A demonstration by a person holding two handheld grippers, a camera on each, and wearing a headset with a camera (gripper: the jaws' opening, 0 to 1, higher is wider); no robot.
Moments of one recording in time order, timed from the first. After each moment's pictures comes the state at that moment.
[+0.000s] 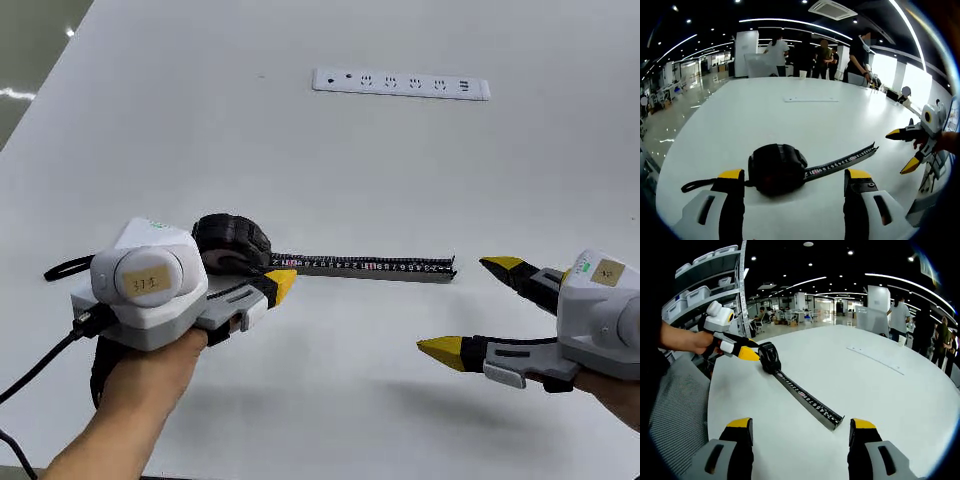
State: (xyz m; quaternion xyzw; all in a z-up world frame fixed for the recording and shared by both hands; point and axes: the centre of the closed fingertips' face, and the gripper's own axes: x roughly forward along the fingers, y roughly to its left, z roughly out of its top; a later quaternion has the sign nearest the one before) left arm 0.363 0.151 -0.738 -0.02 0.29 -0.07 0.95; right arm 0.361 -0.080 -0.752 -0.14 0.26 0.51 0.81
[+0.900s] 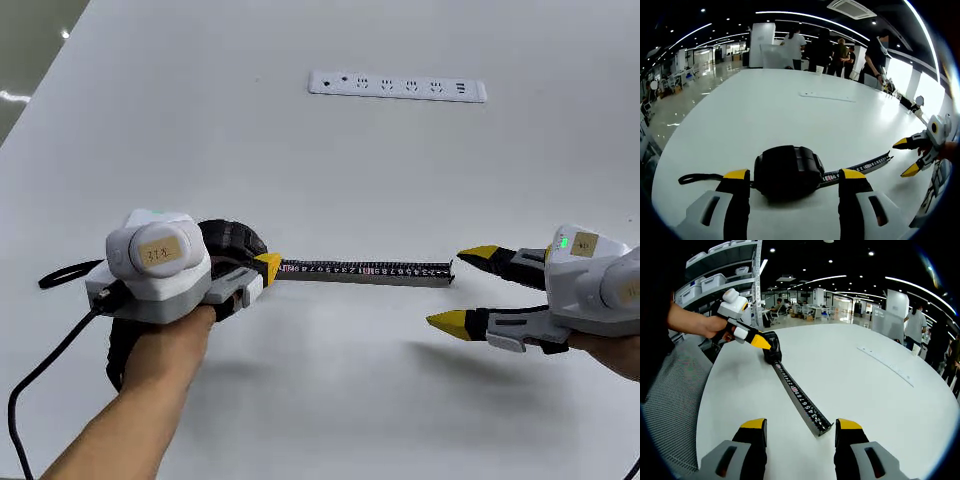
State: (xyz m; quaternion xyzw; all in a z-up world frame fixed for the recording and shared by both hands) left arm 0.380 0.164 -0.755 -0.06 0.32 -0.01 0.94; right arm 0.386 -0.079 -0.767 -0.19 0.26 0.56 0.77
